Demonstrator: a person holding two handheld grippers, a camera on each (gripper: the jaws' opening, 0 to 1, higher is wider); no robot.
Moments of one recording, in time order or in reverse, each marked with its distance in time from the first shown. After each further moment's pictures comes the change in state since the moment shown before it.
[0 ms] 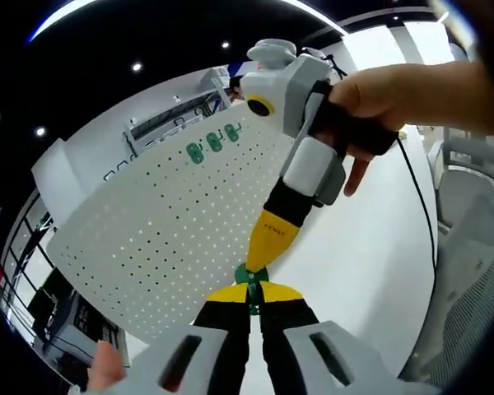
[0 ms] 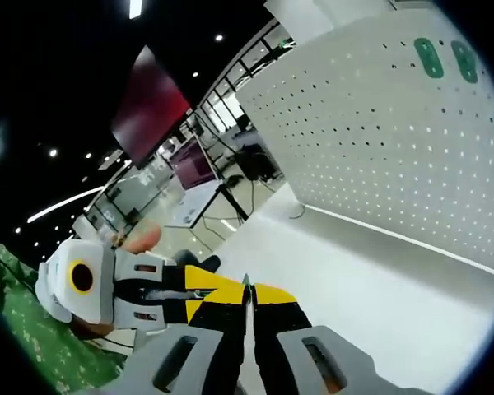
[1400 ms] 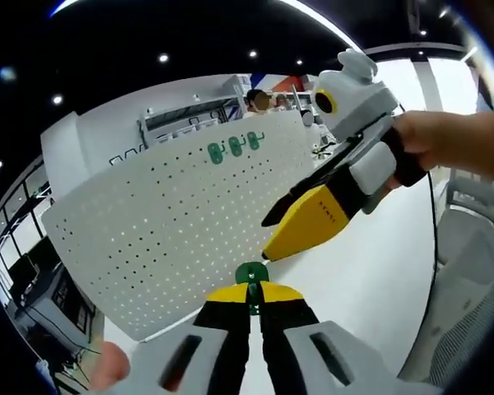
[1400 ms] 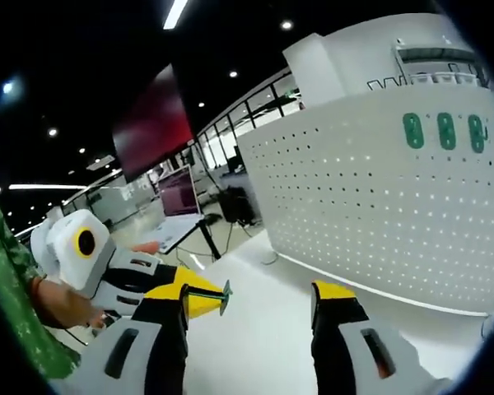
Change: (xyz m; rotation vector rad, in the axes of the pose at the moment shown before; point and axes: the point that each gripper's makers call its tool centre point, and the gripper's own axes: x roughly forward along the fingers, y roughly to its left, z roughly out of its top) left arm 0.004 0.016 0.002 -0.172 -0.067 -0.014; right arm -0.023 -0.013 0.028 -0.212 -0.263 -0.165
